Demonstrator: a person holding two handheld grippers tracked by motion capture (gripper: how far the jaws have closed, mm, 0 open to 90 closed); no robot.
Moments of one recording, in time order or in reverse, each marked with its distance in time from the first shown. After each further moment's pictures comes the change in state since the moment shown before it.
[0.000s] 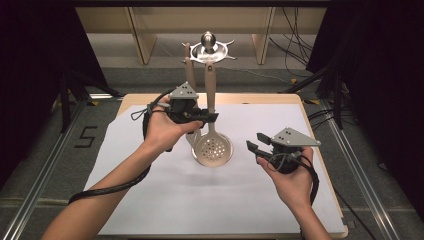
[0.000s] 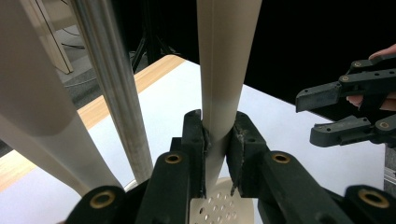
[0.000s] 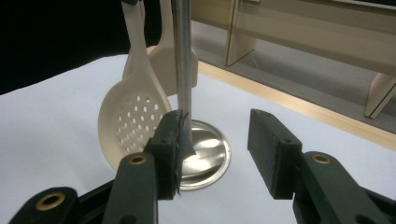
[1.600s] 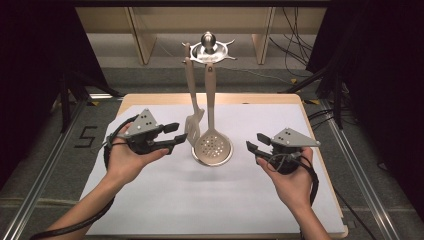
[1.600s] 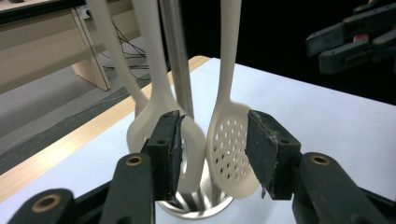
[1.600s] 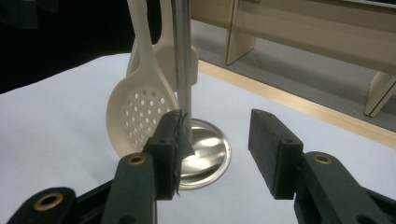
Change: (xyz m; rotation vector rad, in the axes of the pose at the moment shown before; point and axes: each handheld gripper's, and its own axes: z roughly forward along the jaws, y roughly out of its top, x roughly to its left) left arm -0.004 -0.074 -0.069 -0.079 0.108 0.024; right arm 0.000 0.000 -0.001 0.027 0.014 0.004
